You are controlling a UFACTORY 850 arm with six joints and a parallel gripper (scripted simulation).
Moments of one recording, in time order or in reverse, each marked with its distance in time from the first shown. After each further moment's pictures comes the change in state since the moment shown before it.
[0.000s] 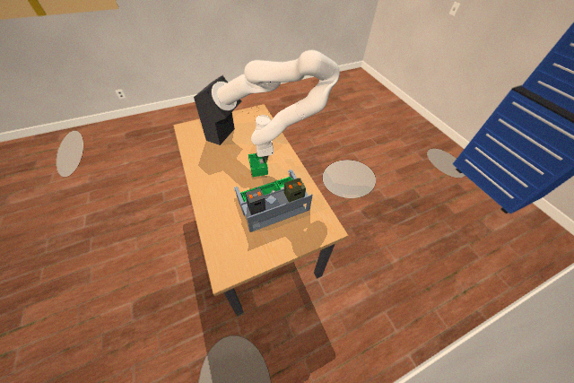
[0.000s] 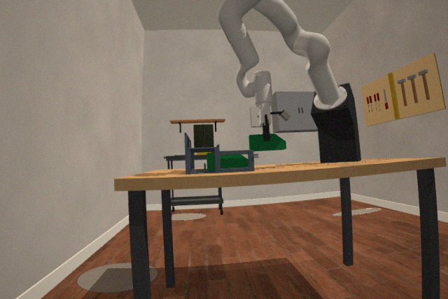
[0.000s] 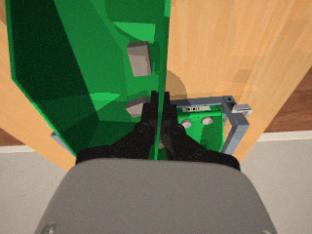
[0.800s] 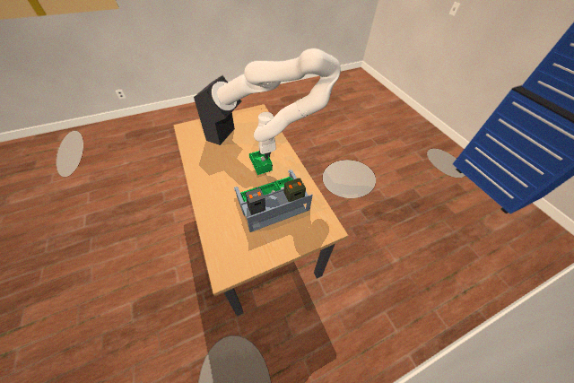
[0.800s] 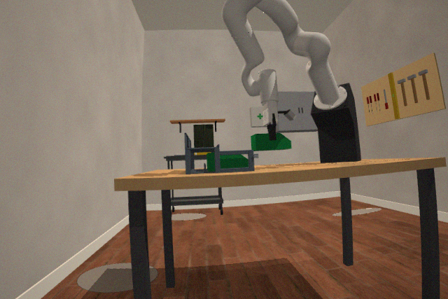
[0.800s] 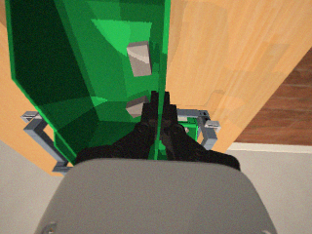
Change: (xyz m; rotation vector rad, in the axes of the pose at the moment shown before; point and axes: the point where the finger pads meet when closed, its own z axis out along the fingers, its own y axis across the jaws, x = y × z) arm 0.025 0.019 0.000 0.000 0.000 -0.169
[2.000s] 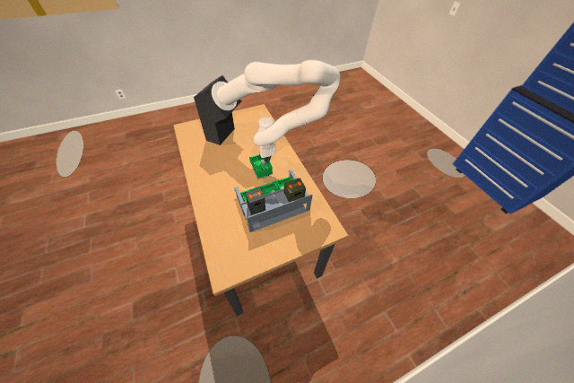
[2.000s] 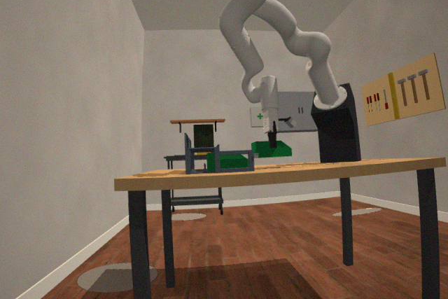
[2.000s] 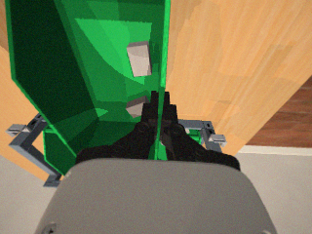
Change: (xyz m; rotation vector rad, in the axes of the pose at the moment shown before) arm 0.000 0.000 0.035 0.000 0.000 -0.001
